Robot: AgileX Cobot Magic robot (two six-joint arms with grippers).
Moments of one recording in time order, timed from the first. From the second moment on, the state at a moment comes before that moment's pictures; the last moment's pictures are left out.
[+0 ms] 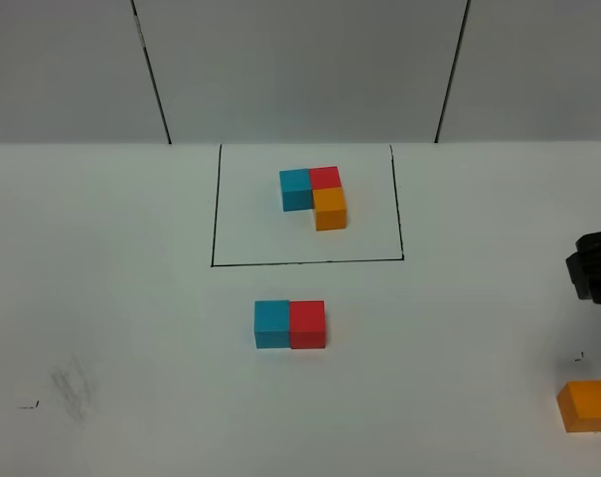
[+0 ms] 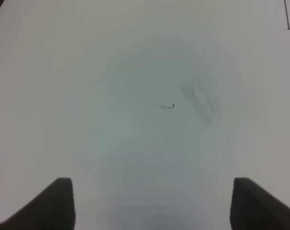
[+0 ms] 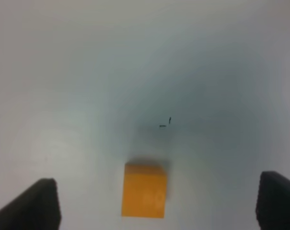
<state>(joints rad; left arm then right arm) 0.22 0.07 -0.54 -0.04 1.14 0.00 0.15 1.36 -1.03 -0.10 0.92 0.10</state>
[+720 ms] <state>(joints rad) 0.22 0.07 -0.54 -0.04 1.14 0.00 0.05 1.53 -0.96 -0.06 0.88 0.10</state>
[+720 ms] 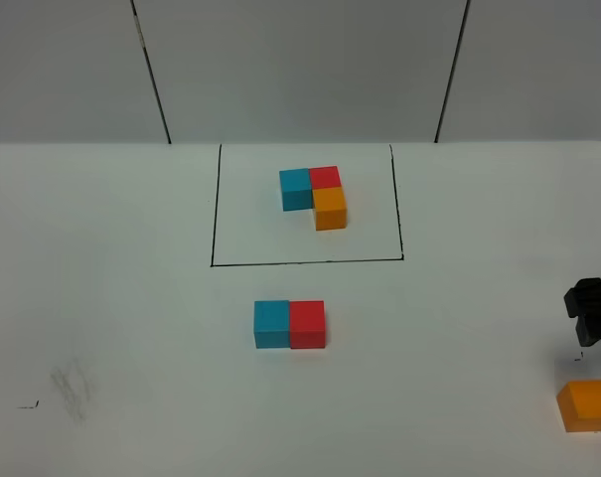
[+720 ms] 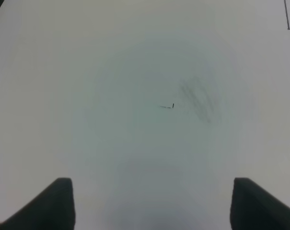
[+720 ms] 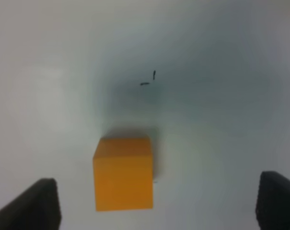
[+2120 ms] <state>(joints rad) 0.22 0.07 -0.54 -0.04 1.14 0.00 0.05 1.59 -0.80 -0.01 0.72 0.13</state>
